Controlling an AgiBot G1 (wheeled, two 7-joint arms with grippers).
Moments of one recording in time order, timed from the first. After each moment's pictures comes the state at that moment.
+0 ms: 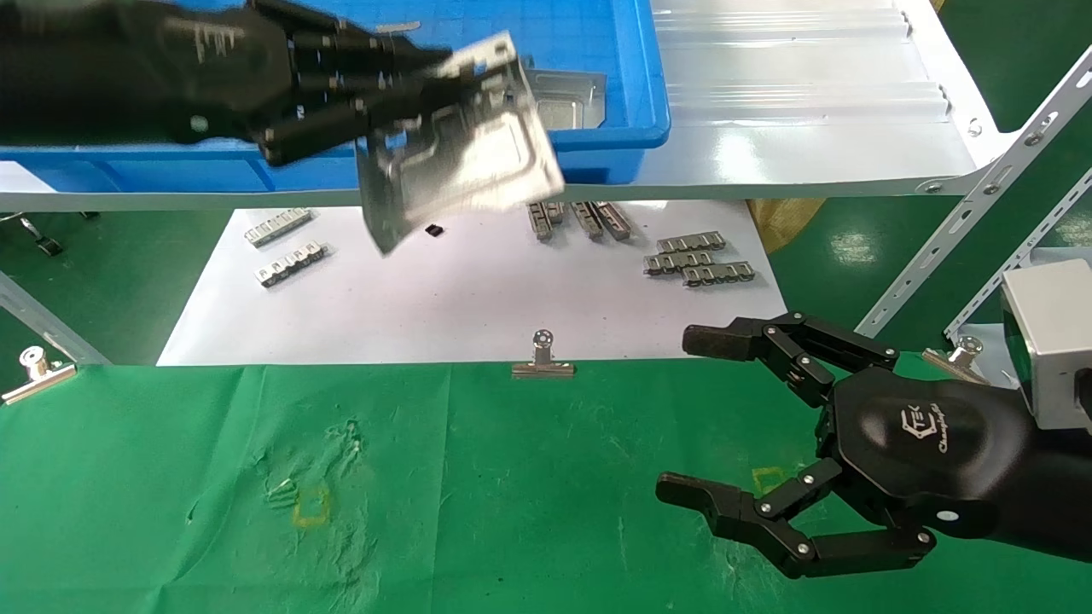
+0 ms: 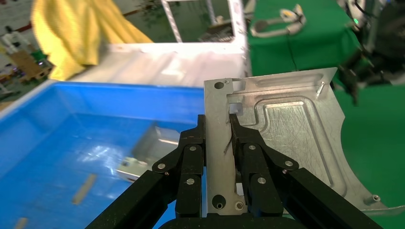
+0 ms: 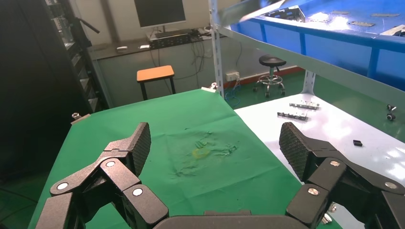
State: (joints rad) left arm -1.96 0.97 0.53 -0.36 1.14 1.61 0.15; right arm 1.06 -0.55 -0.39 1.21 -0.62 -1.41 0.11
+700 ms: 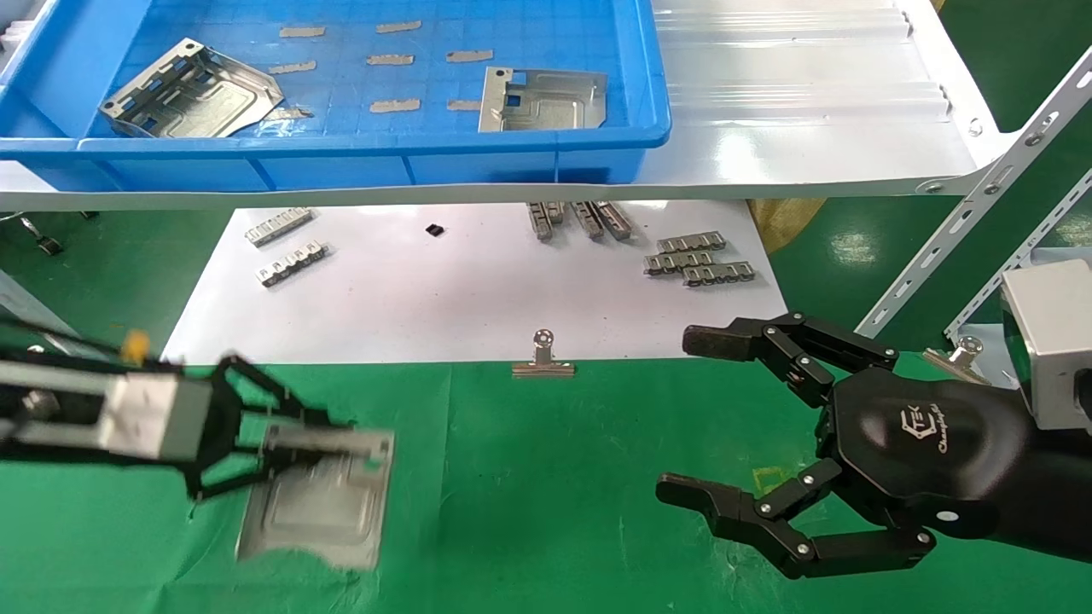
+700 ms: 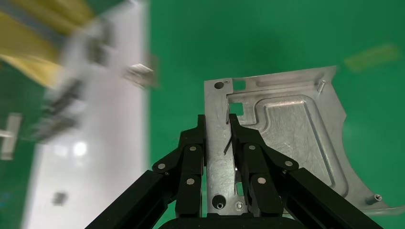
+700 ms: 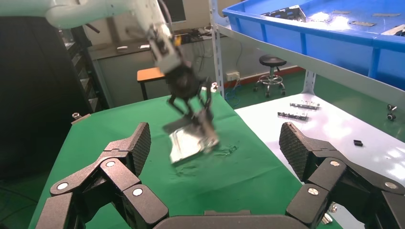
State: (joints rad) left arm -1.71 0.76 0.85 -0.60 1.16 1.58 0.52; right arm 1.06 -0.55 -0.39 1.21 -0.62 -1.41 0.11
